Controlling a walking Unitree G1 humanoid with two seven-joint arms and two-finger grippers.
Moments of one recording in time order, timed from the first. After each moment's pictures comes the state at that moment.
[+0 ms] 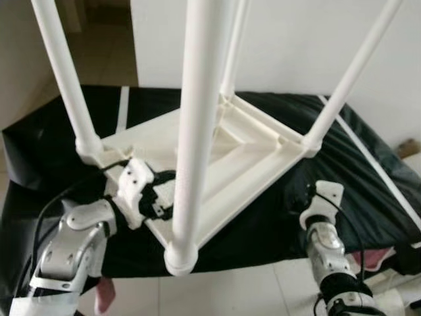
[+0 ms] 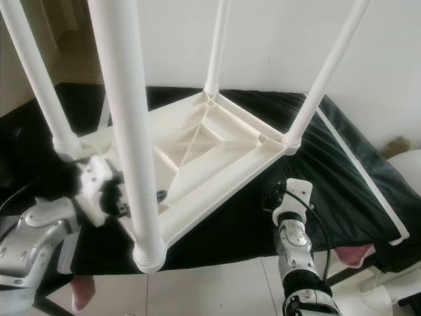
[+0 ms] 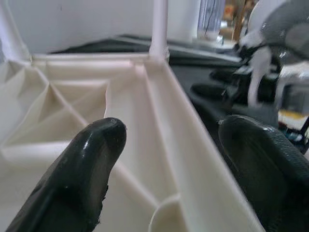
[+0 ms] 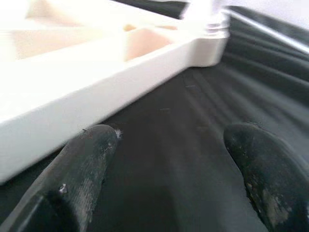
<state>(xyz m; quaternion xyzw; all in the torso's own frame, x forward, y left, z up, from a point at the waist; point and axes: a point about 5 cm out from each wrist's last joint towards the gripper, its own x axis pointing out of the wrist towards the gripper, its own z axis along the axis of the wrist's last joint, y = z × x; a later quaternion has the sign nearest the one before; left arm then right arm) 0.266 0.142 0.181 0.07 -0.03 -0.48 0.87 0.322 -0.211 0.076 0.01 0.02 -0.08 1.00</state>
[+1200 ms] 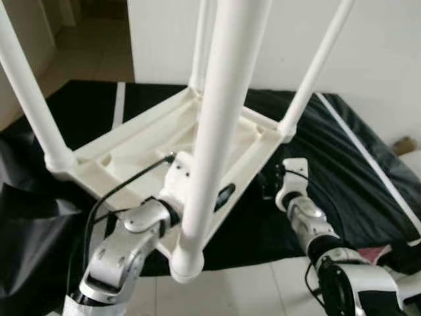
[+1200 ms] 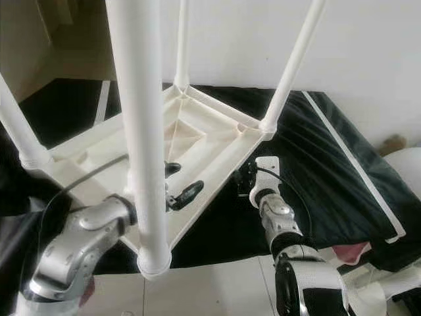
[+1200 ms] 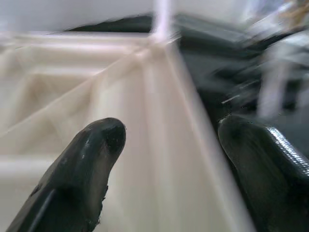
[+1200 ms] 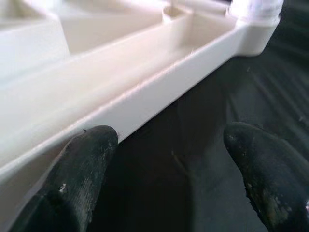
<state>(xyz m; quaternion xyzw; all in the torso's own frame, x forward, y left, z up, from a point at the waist) 0.266 0.095 0.186 0.07 0.02 -0.35 0.94 0.358 -0.184 0.093 0.01 0.05 0.04 1.00</state>
